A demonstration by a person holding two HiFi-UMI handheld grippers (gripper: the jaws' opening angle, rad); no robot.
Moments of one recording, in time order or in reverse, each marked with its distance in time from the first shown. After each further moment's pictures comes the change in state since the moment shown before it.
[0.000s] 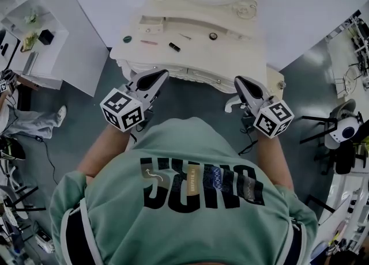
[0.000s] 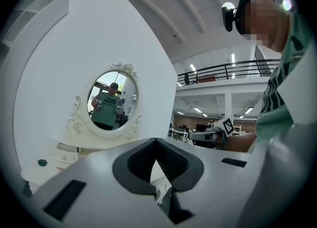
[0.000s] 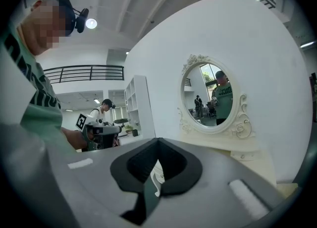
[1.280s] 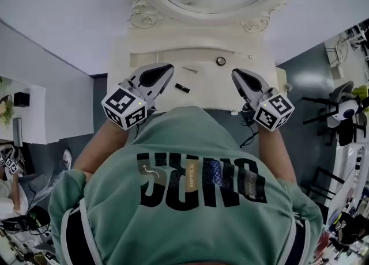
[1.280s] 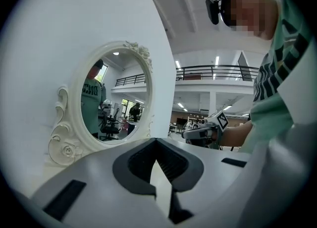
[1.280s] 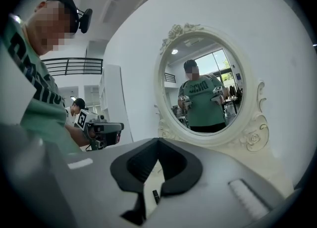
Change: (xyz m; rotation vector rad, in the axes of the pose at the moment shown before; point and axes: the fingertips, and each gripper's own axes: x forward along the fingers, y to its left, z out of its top) left arm 0.167 0.273 0.068 0.064 0.083 -0.275; right arm 0.260 -0.146 0.043 0.046 0.031 -0.186
